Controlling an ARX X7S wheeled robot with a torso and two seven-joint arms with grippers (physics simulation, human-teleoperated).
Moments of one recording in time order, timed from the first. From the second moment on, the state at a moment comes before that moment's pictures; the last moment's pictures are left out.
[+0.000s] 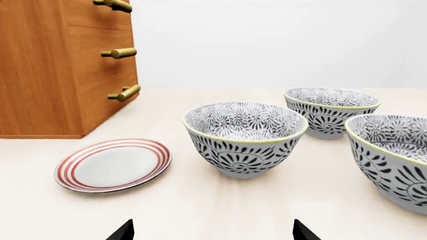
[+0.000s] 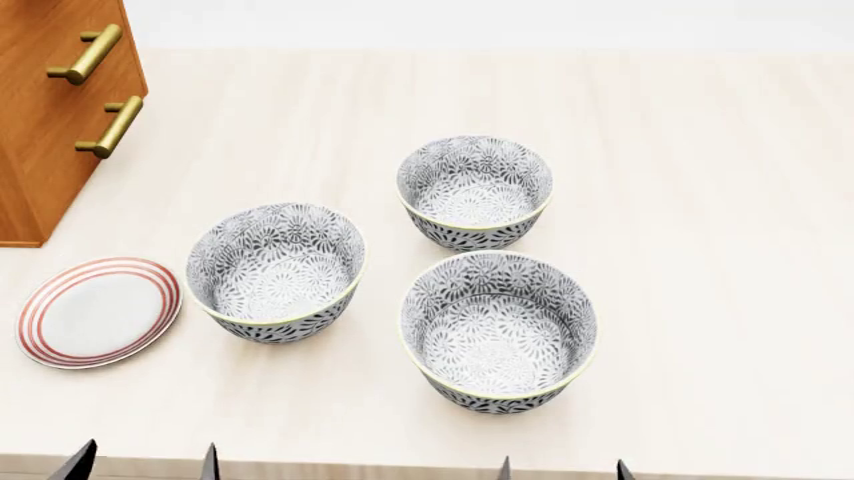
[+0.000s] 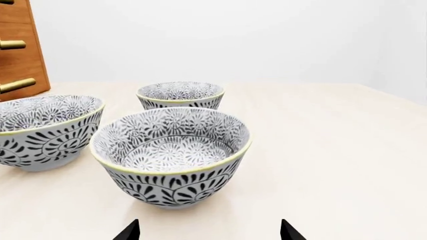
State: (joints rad) left arm -0.01 -0.04 0.06 0.03 -0.05 -0.02 -0.06; right arm 0.01 0.05 -0.05 -0.04 0.05 0.05 0.06
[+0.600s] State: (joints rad) left arm -0.37 -0.11 0.10 0.37 -0.08 -0.49 -0.13; right arm 0.42 0.12 -0.06 -0.48 0.11 0.78 0.13
